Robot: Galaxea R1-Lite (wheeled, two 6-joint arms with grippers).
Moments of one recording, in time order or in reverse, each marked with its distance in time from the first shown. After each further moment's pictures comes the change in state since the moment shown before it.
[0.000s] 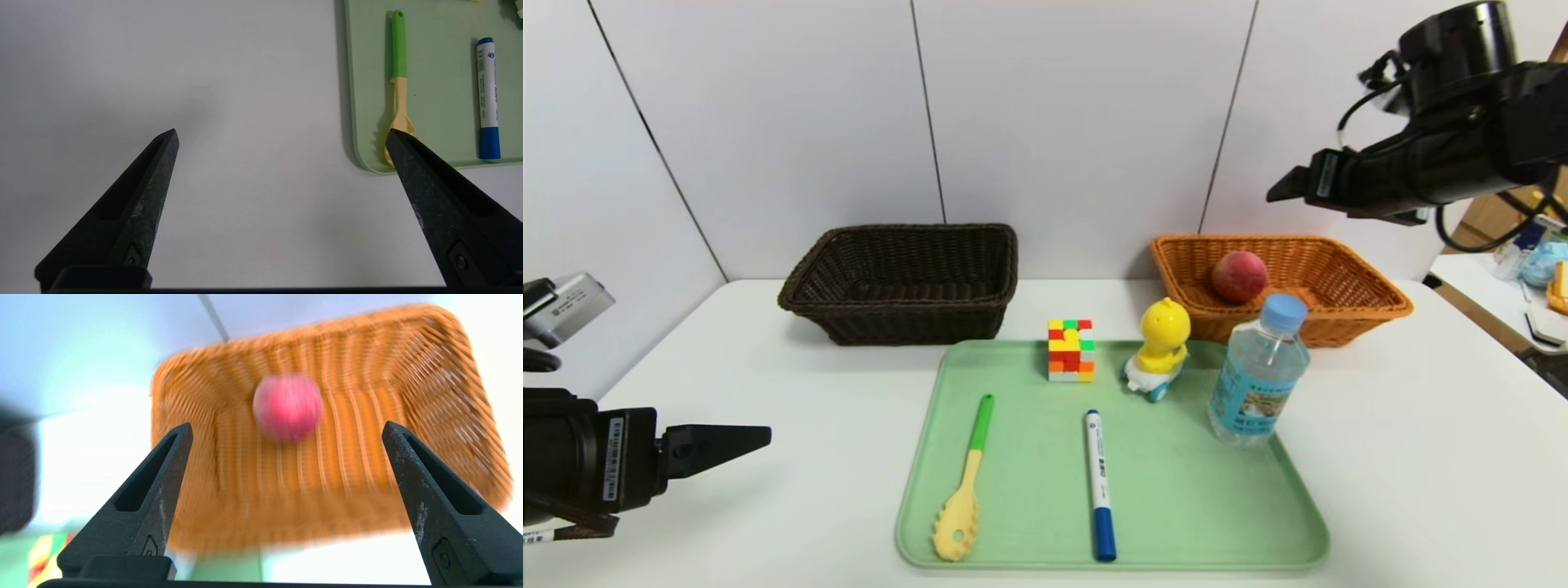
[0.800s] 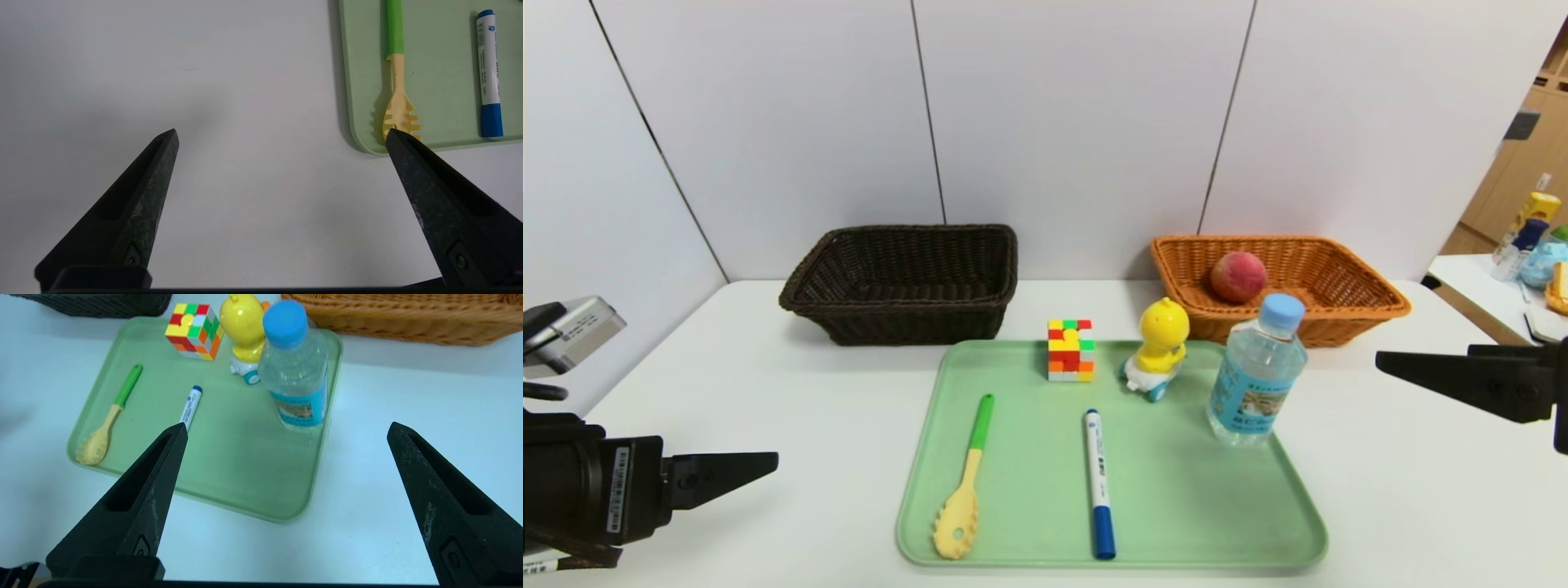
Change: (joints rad) left arm -0.045 -0.022 0.051 -0.013 0.003 -0.004; right arm 0.355 -0.752 0.816 -0.136 -0.005 -0.004
